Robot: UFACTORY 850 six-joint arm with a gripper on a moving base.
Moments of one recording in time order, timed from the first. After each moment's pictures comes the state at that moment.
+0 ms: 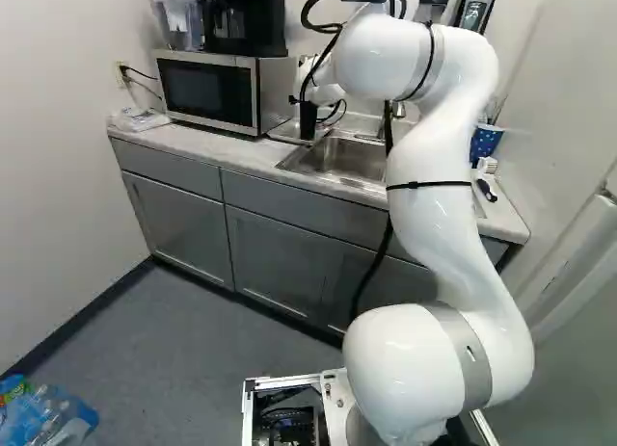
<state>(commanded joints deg) 2.5 -34.2 -91.7 5.6 15.6 -2.5</state>
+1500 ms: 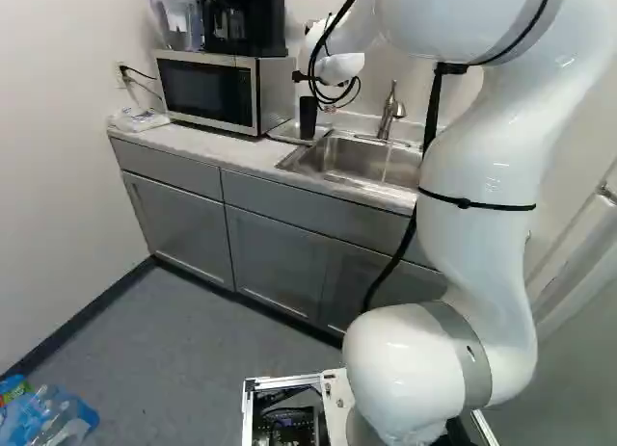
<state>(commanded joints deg) 2.6 -15.4 -76.1 5.6 15.6 -2.5</state>
